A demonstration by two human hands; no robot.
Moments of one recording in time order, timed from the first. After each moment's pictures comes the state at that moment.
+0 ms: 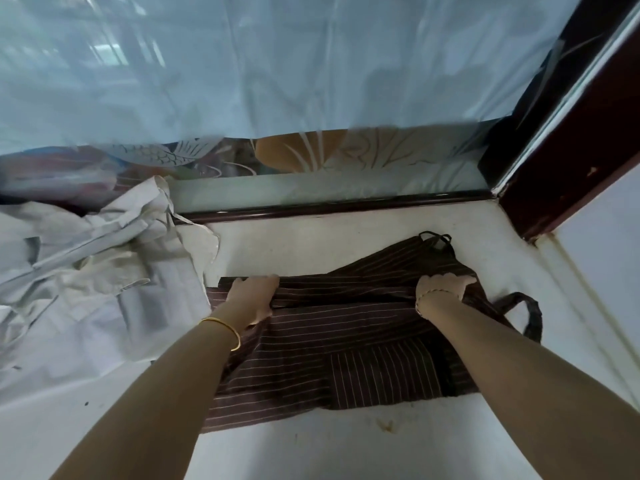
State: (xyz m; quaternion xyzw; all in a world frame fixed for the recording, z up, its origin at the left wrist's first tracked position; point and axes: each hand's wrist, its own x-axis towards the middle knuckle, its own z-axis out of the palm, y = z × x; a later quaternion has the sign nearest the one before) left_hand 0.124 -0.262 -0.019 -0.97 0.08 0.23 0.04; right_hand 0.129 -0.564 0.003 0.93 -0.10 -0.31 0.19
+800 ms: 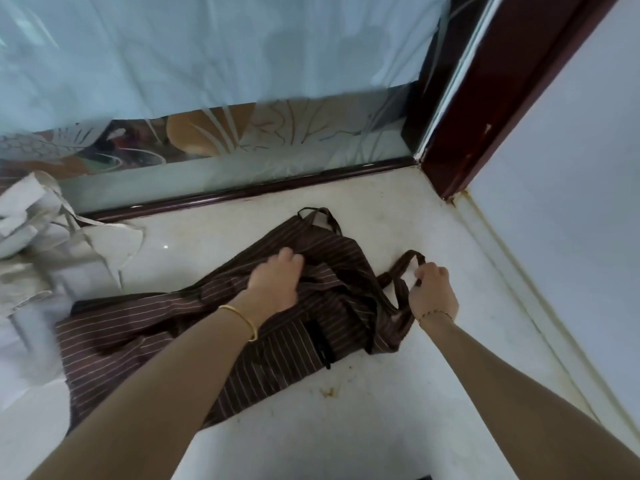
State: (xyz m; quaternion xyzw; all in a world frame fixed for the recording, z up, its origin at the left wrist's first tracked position) left_hand 0.112 -0.408 -0.016 -0.96 0.21 0.19 -0.01; right_hand 0.036 -0.658 -0.025 0.92 -0.33 -0.04 -0.22
